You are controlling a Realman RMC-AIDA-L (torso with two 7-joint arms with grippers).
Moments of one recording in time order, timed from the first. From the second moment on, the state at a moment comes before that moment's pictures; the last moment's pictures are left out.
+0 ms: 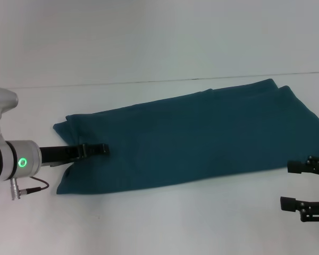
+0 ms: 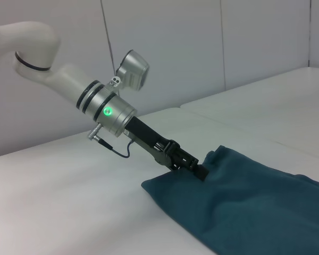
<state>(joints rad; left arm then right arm) -0.69 -2.15 0.76 0.63 2.32 0.95 -2.35 0.30 2.08 -0.48 -1.02 -2.08 -1.89 1.35</state>
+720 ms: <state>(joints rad) -0.70 -2.16 0.83 0.63 2.33 0.94 -2.34 0.29 2.08 -0.48 -1.00 -2.08 -1.89 1.35</state>
